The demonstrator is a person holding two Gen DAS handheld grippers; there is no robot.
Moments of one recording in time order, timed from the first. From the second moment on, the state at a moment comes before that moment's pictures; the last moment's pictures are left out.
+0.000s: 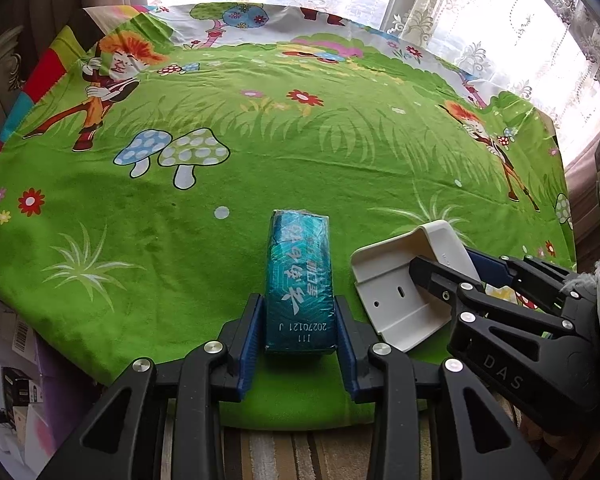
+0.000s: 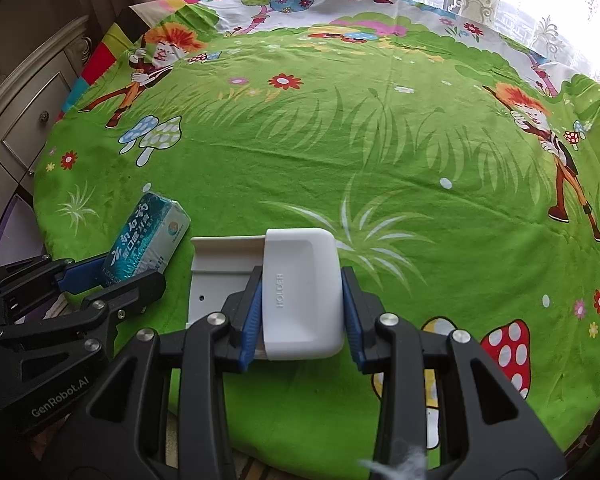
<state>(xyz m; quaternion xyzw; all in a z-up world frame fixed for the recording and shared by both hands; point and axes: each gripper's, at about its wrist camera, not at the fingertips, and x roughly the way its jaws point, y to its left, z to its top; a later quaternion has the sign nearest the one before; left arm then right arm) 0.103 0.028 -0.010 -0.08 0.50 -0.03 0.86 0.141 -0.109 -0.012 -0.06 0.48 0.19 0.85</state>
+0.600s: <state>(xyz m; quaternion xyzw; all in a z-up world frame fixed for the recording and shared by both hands) 0.032 0.067 0.040 -0.10 0.43 0.05 0.89 0.106 -0.113 0.027 -0.02 0.45 0.20 0.87</state>
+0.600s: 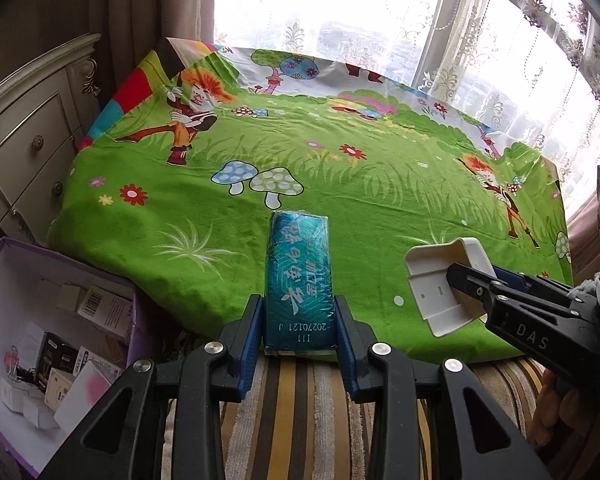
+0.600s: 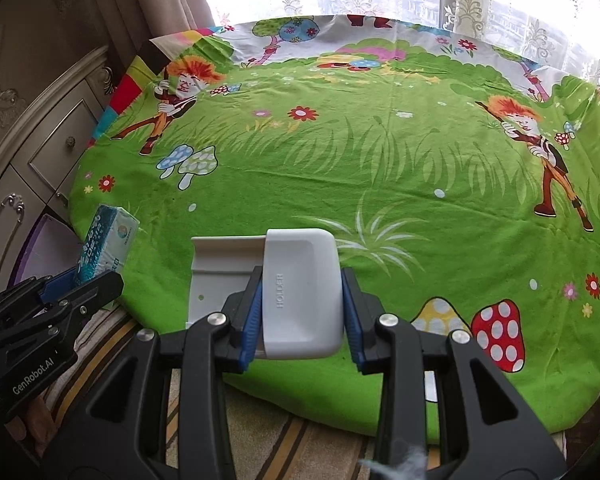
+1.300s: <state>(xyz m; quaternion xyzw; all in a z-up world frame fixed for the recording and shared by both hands) -0.052 0.183 0.061 -0.16 0.37 0.14 0.90 0.034 -0.010 0.075 -0.07 0.43 0.31 0.84</state>
